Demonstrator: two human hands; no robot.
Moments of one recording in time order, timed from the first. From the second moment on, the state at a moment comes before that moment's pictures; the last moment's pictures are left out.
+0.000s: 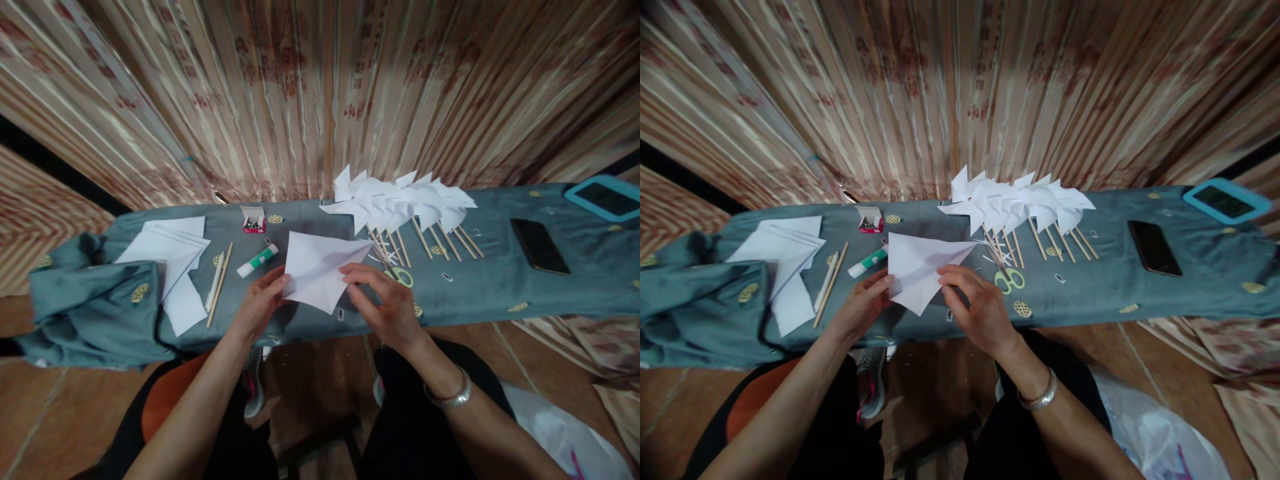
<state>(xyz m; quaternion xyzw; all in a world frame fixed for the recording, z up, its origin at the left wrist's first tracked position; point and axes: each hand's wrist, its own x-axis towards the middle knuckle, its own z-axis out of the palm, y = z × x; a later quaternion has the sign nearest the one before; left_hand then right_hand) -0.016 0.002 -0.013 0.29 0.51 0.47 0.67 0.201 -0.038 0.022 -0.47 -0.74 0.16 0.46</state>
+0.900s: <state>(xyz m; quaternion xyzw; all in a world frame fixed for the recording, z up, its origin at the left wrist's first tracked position) -0.002 0.001 -0.008 0.35 0.53 0.55 0.53 0.168 -0.012 -0.017 -0.47 -0.29 0.63 0.54</state>
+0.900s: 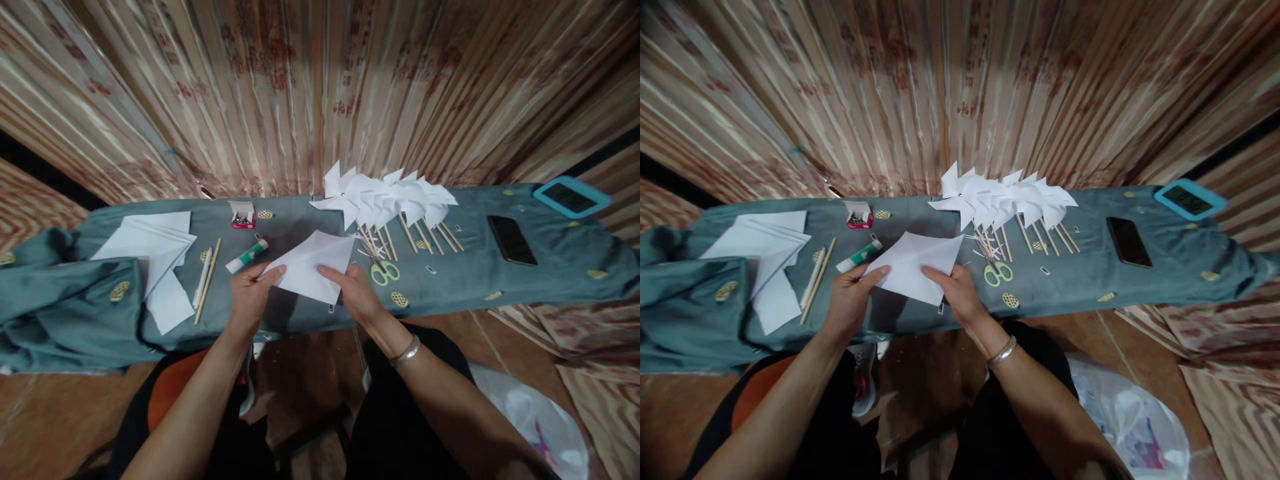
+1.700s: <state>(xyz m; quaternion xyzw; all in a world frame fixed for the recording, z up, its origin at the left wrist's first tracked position) -0.001 0.011 0.009 0.27 0.51 0.60 0.56 0.286 -0.019 -0.015 -0.74 -0.66 -0.01 0.14</state>
